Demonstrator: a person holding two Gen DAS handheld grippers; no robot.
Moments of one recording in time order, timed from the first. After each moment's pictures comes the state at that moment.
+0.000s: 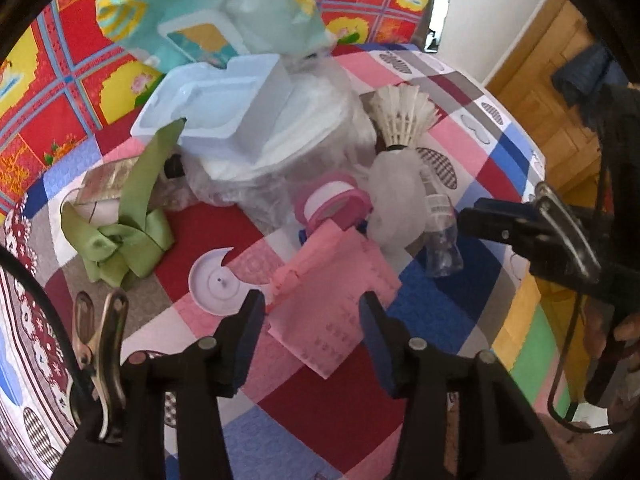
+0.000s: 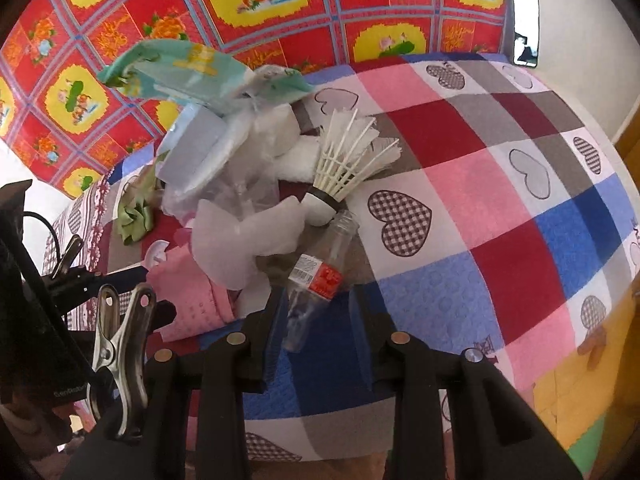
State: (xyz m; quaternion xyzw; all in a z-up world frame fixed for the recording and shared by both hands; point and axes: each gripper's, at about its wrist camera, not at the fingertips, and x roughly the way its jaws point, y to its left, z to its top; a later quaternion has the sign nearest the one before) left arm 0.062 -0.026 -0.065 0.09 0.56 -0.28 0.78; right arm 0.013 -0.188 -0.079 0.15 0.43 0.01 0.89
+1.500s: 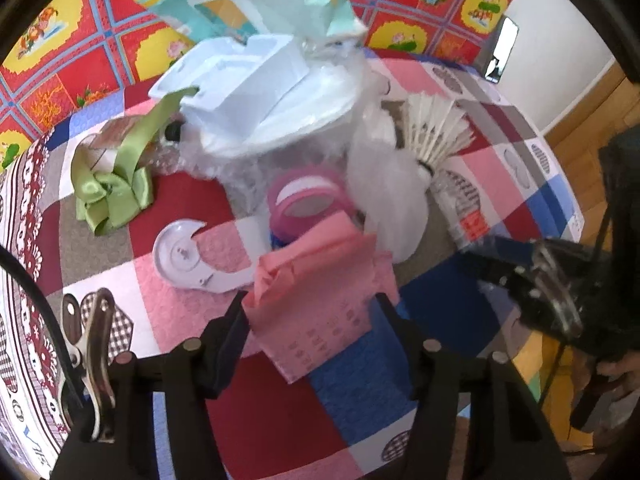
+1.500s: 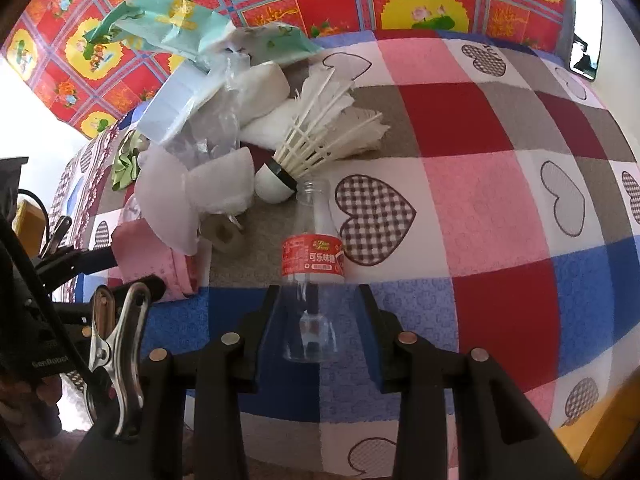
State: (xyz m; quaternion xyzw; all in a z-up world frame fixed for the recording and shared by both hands) left arm 0.047 -0.065 -0.070 0.02 0.57 -0.16 0.80; right arm 0.030 -0.229 -0.109 0.08 0.46 0.12 0.88
